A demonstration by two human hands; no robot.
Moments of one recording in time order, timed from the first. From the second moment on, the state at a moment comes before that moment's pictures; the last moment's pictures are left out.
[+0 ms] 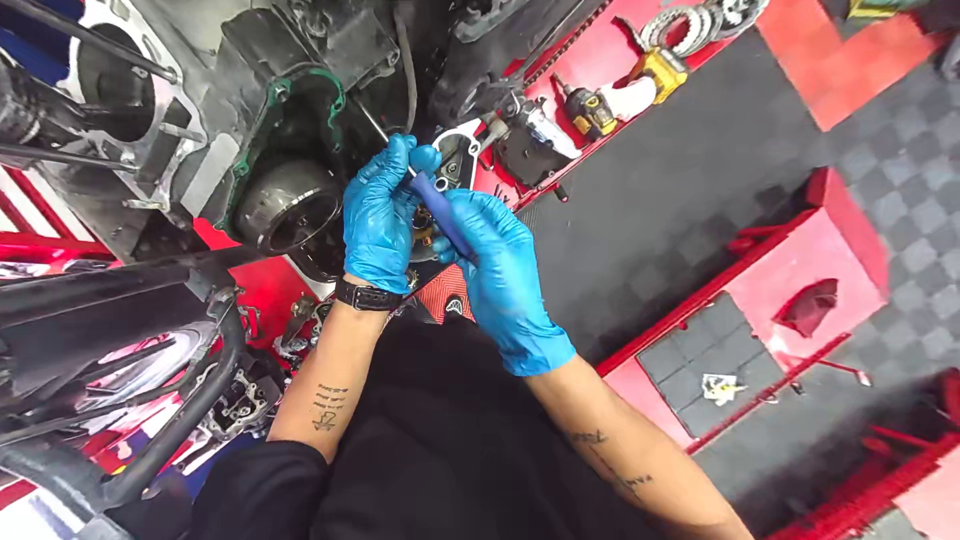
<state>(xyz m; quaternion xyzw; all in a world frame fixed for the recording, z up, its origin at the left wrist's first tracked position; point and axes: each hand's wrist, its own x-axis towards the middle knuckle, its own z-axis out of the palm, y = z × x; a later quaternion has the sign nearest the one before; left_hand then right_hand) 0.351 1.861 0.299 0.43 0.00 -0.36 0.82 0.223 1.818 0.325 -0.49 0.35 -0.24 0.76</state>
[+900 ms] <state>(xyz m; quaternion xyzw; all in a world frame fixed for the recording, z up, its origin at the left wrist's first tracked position) 0.339 1.851 0.283 0.60 -0.12 -0.12 0.78 0.219 1.808 0.332 -0.38 0.37 -0.24 0.81</state>
